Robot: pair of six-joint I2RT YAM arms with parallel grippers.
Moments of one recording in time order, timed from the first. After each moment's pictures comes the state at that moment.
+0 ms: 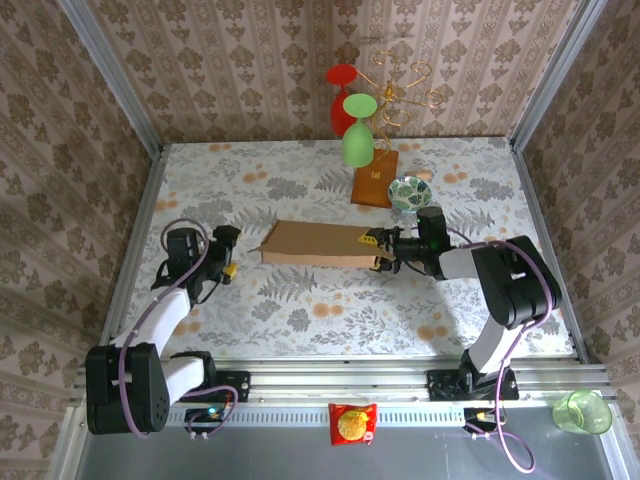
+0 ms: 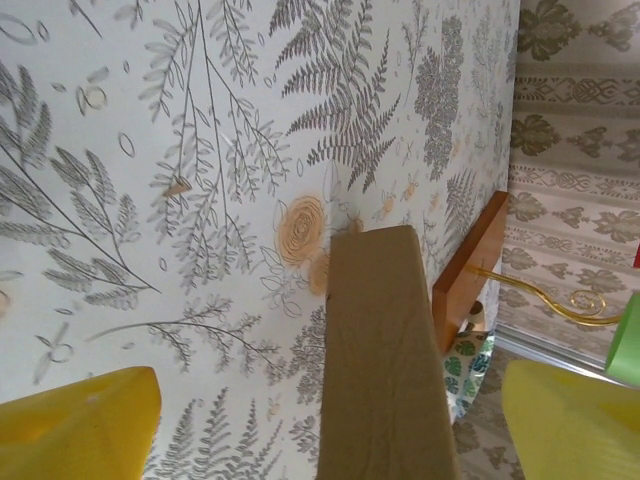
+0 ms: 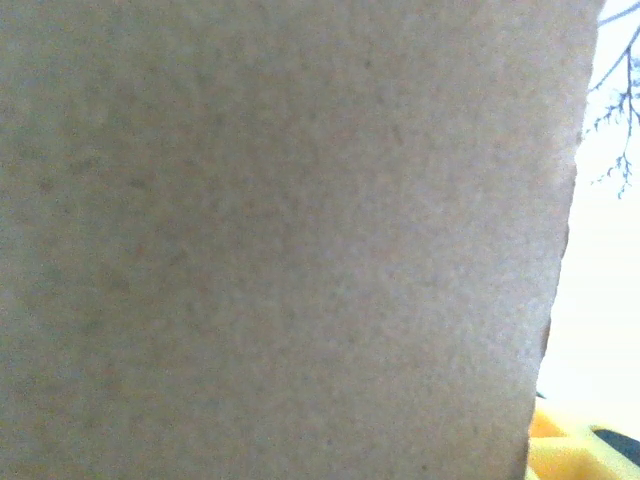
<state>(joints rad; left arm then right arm) -0.03 1.12 0.48 -0.04 0.43 -1.26 0.22 1.71 0.65 0.48 -0.98 1.70</state>
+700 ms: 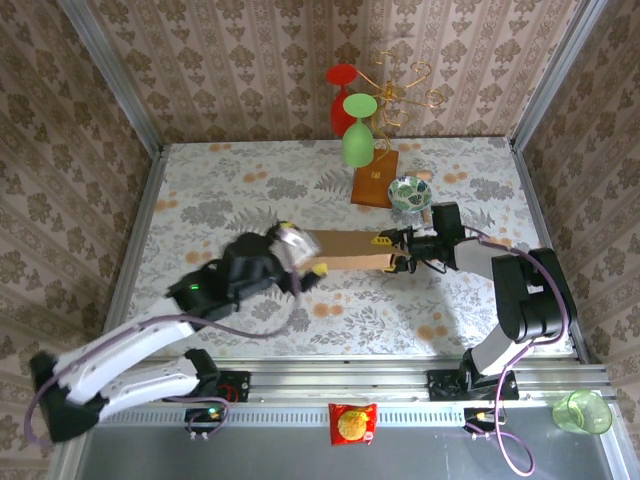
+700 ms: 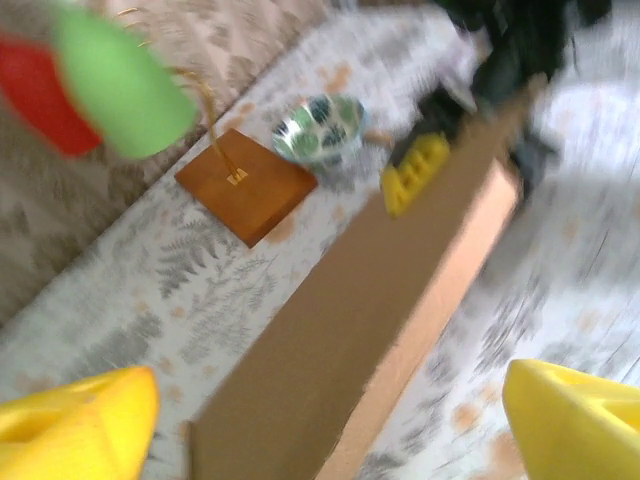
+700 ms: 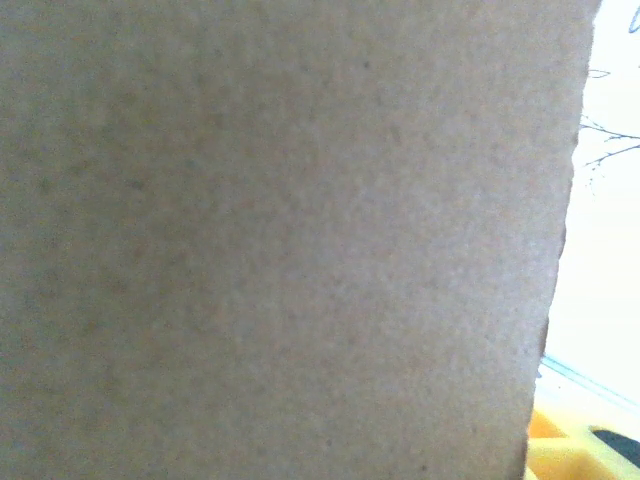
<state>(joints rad) -1.07 0.98 0.86 -0.35 -0.21 0.36 0.11 1.61 0.72 0.03 -1.09 1.48</state>
